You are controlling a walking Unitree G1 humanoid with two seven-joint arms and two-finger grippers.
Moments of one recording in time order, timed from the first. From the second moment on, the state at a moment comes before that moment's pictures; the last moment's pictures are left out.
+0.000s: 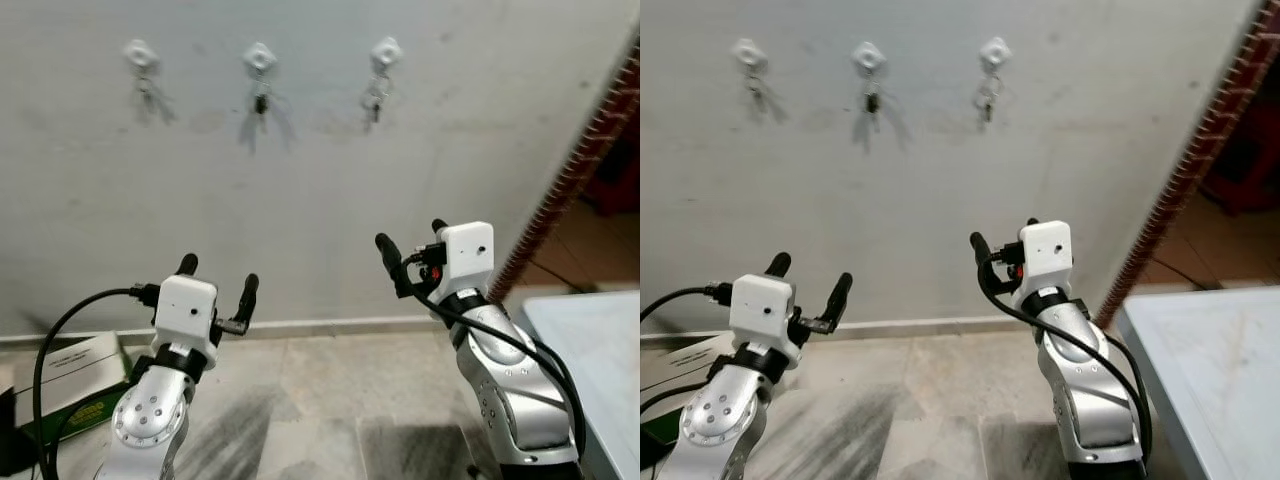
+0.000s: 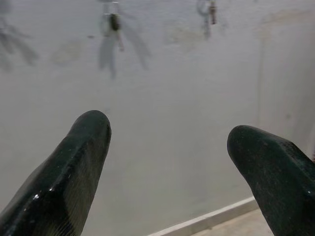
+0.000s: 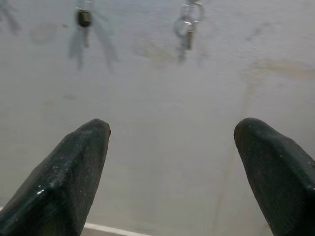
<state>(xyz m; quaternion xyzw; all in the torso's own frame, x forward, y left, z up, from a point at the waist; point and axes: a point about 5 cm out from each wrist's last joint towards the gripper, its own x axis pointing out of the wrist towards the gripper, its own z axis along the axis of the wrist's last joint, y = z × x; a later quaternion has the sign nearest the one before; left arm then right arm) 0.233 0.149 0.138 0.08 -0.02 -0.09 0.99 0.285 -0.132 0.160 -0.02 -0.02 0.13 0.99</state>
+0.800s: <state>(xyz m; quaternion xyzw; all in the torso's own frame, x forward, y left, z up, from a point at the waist) 0.238 0.144 0.139 0.08 -0.03 -0.08 0.99 0.285 -0.132 0.161 -0.02 -0.02 0.13 0.99</state>
